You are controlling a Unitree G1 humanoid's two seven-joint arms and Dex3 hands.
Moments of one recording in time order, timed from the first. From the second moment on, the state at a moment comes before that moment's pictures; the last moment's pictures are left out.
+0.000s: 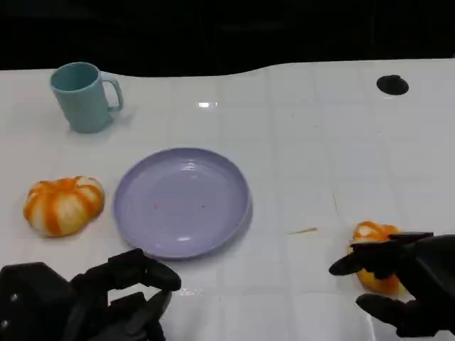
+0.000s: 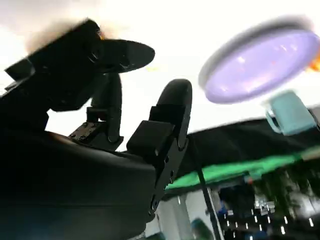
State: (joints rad) left arm 0.29 0.20 -0.03 -0.46 -0.25 0.48 -0.24; right arm 0.24 -0.36 0.09 -0.42 -0.71 -0.14 0.13
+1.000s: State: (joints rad) left arm 0.29 0.20 -0.04 -0.47 -0.22 0.48 -0.24; right arm 0.13 -0.40 0.14 -0.42 -0.97 0.07 0.37
